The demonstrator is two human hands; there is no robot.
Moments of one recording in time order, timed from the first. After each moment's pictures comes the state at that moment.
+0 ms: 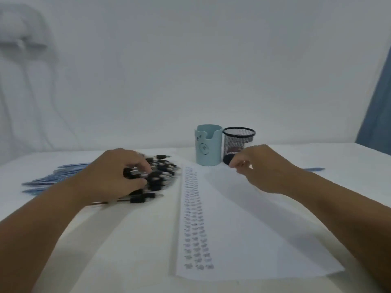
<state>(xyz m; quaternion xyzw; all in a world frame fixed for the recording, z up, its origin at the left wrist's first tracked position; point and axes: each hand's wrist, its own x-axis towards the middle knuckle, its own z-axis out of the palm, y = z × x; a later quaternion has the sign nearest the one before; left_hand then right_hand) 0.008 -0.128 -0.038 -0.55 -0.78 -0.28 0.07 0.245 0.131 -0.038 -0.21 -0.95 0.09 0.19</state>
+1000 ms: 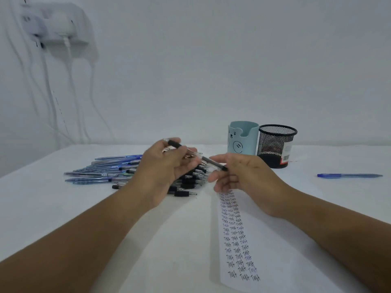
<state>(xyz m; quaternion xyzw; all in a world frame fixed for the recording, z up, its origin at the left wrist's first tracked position) 0.049 -0.099 -0.042 -0.24 -0.49 -0.80 -0.24 0.177 0.051 -0.062 -0.08 -0.73 0.65 0.21</state>
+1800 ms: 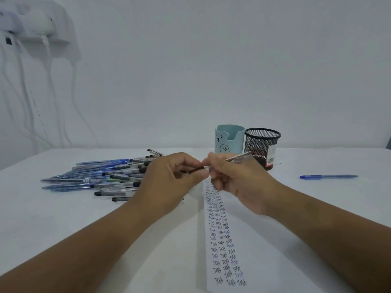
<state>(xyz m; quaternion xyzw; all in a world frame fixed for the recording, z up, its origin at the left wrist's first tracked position) 0.062 -0.088 -0.061 -0.47 -0.66 -0.58 -0.05 0.178 0.054 -0.050 -0.07 -0.67 0.71 0.23</state>
